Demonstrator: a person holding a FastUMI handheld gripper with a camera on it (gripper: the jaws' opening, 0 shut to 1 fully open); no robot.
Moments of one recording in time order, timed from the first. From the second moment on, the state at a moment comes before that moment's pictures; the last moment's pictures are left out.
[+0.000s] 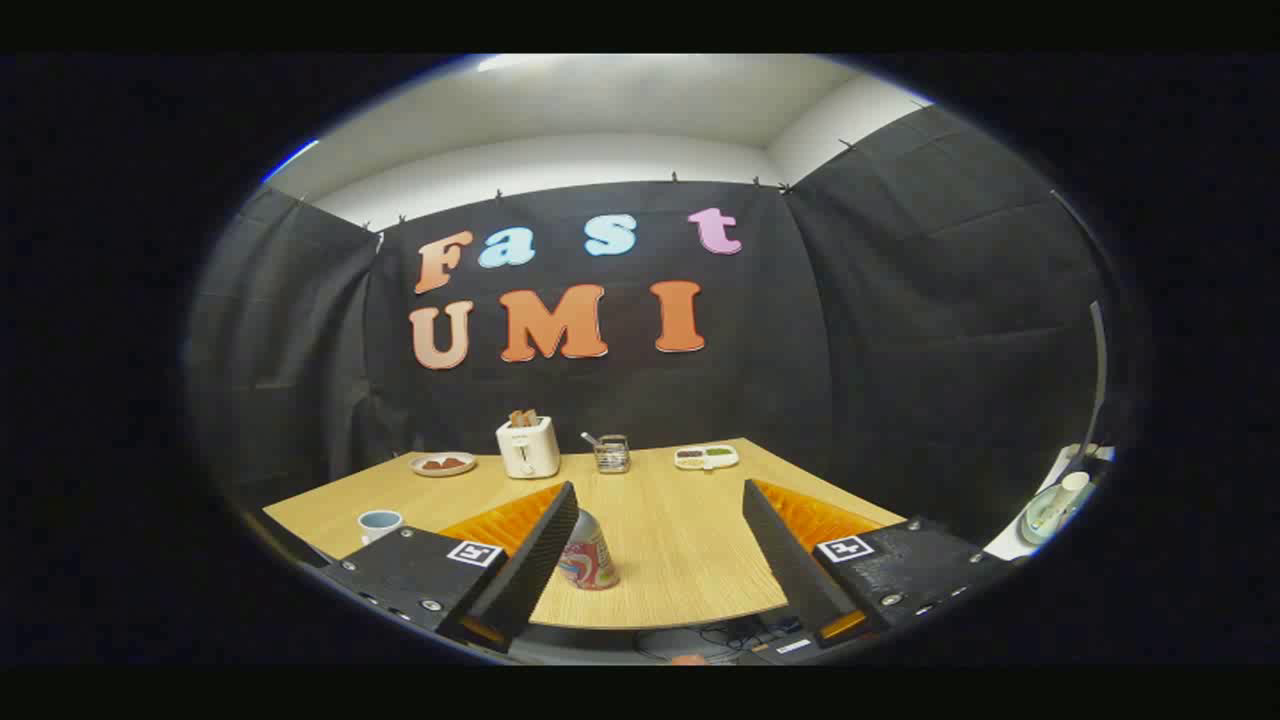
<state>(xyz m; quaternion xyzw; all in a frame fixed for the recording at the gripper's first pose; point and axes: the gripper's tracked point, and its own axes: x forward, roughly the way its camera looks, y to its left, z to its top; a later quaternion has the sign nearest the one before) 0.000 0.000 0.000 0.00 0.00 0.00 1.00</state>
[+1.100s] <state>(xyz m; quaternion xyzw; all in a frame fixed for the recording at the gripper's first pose) 0.007 0.064 -0.021 -0.07 0.00 0.01 1.00</state>
